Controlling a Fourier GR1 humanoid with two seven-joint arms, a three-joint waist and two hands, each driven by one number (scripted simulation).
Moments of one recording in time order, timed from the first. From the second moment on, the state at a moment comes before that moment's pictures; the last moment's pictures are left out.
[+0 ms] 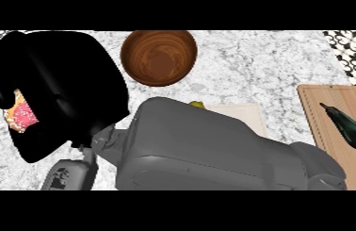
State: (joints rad) left arm -0.17 0.08 -0.09 -1.51 -0.03 0.10 0.07; right arm -1.32 0.00 0.68 -1.34 0.17 -0.42 0.64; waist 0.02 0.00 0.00
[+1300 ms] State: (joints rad) left arm -0.18 0.06 -0.11 -1.55 -0.04 0.08 0.10; right arm -1.40 0.00 0.57 -0.39 0.30 -0.45 0.11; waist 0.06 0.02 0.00
